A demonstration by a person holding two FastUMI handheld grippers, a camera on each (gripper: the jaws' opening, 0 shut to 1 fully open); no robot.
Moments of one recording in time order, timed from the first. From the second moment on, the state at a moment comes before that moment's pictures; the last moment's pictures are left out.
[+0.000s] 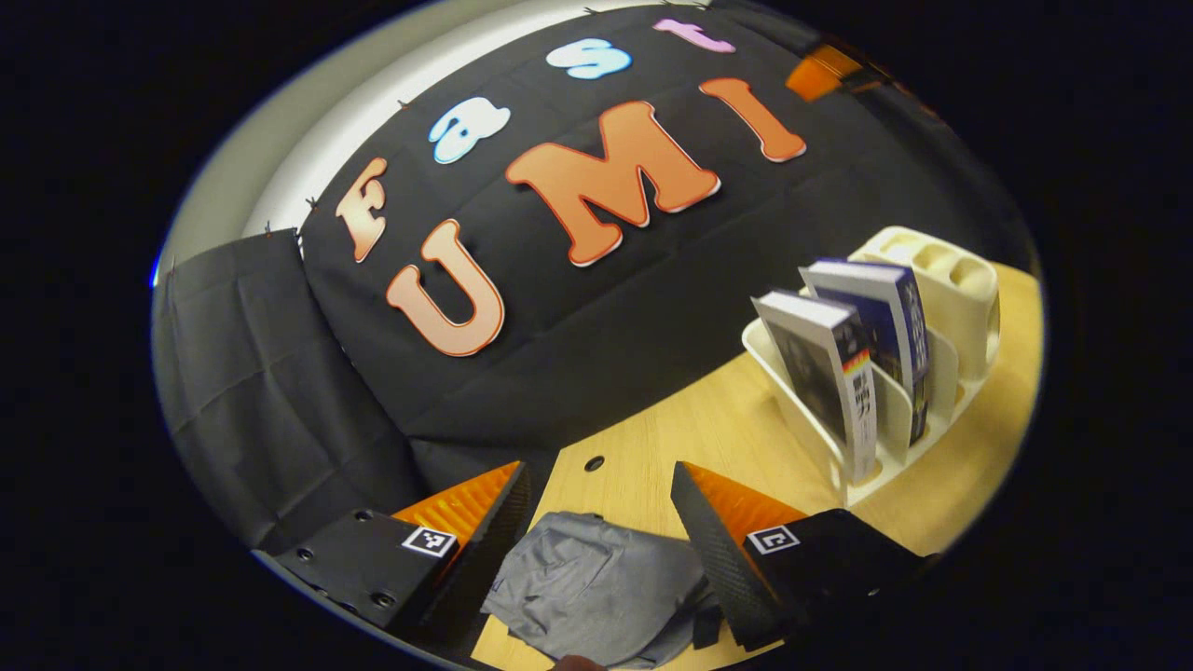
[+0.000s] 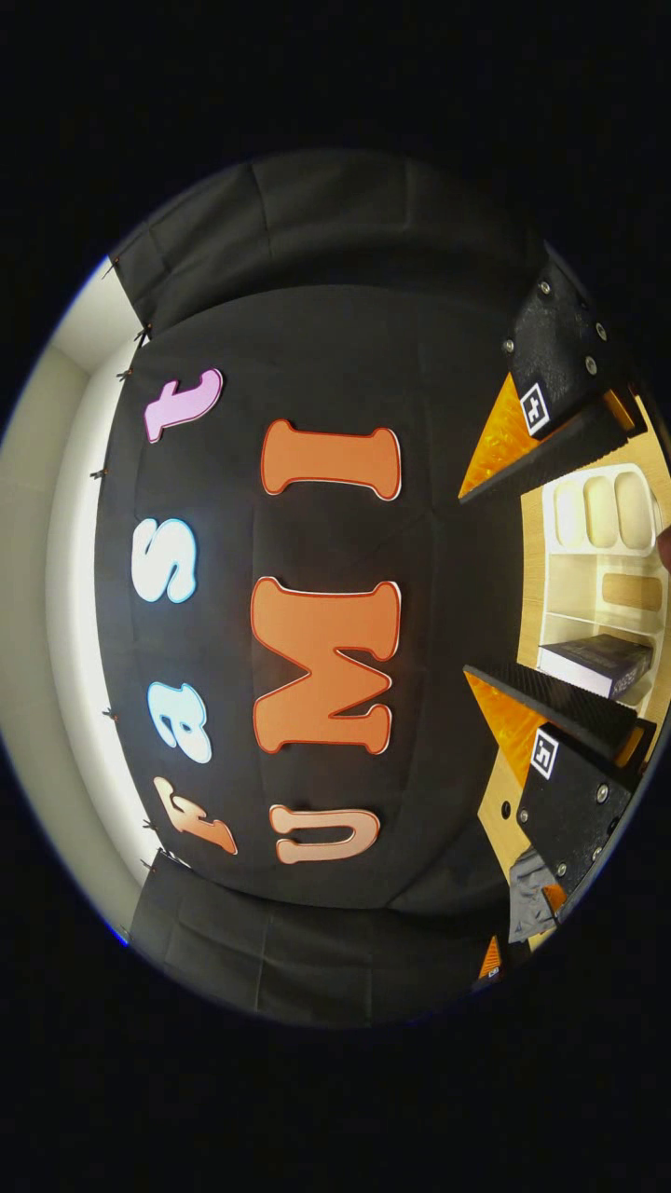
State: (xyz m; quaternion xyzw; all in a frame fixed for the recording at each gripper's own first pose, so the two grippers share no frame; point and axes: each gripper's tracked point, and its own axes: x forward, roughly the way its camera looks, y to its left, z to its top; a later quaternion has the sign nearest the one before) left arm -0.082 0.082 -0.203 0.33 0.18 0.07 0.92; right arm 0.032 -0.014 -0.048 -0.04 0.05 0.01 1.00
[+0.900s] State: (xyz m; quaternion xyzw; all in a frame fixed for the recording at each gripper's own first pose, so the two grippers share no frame) left arm -0.151 0.150 -0.345 0.48 0.34 0.11 0.80; right arm 0.028 -0.069 -0.061 -0.04 0.06 0.01 1.00
